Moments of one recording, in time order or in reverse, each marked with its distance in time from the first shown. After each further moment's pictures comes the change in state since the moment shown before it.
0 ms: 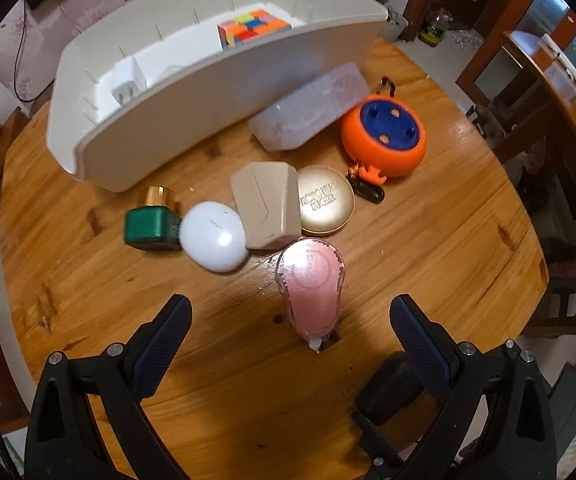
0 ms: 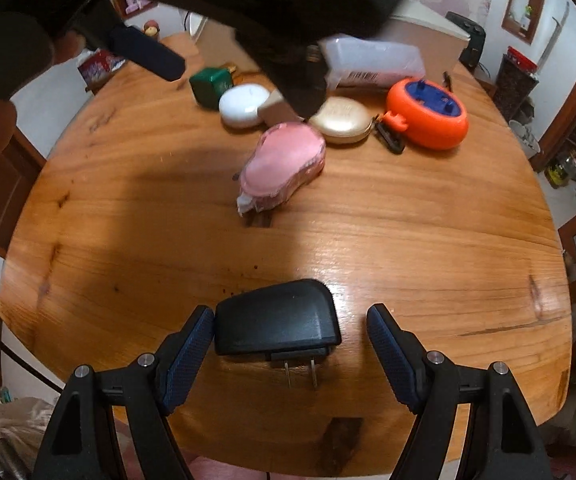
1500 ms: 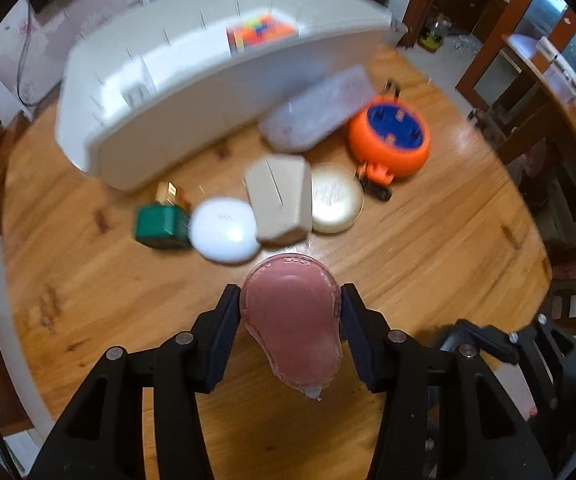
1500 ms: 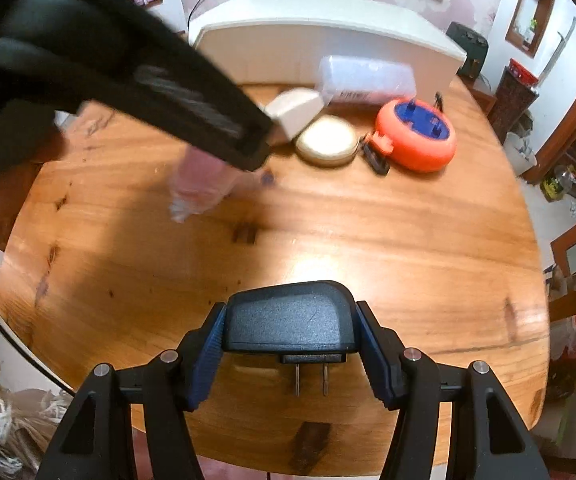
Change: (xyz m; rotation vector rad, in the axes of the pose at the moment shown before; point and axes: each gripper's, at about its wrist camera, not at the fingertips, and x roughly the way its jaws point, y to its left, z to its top) left arm -0.019 0.011 -0.017 0.004 -0.062 0.003; right arm -0.018 -0.013 0.020 -0.036 -0.021 -0.027
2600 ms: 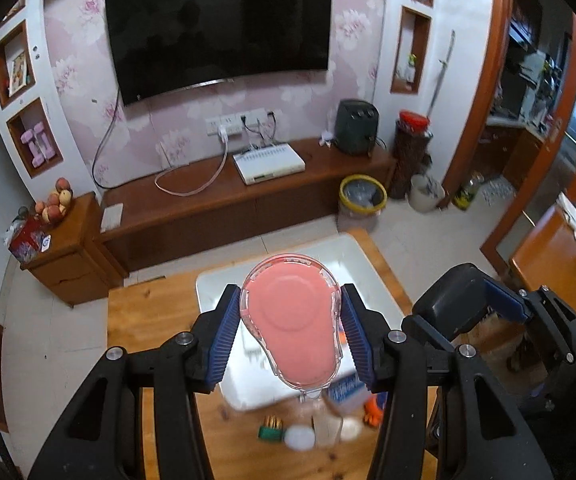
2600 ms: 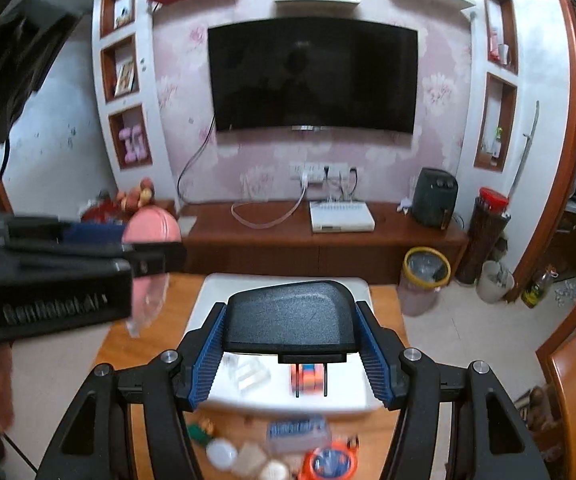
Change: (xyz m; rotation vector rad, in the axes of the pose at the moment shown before) left arm -0.194 0.072 0.182 -0.196 -0.457 0.118; right arm -0.171 -0.065 0.266 0.061 -0.509 -0.007
